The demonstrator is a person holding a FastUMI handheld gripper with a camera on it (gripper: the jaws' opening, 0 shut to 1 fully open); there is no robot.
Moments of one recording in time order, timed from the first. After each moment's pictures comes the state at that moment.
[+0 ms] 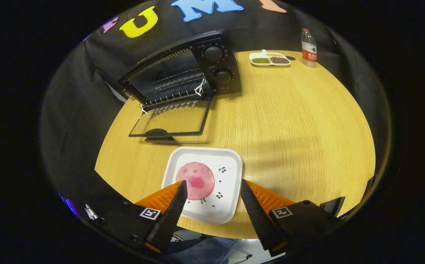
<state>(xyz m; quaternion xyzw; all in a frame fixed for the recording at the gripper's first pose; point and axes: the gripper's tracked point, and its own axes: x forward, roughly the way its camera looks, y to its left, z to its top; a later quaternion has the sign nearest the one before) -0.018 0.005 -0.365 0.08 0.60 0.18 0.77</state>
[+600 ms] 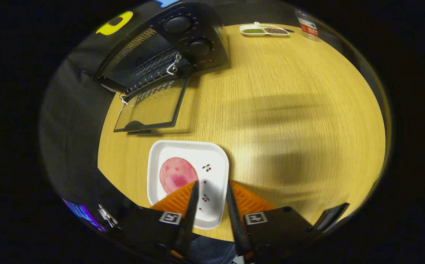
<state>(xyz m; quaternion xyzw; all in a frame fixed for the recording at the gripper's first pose) -0.005 -0.011 -0.403 0.10 0.68 0.16 0.71</state>
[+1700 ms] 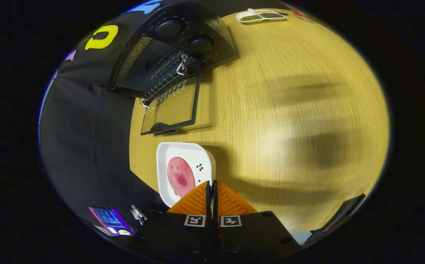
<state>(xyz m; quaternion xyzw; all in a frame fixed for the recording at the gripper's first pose) -0.018 0.025 -0.354 0.24 0.70 0.23 0.63</state>
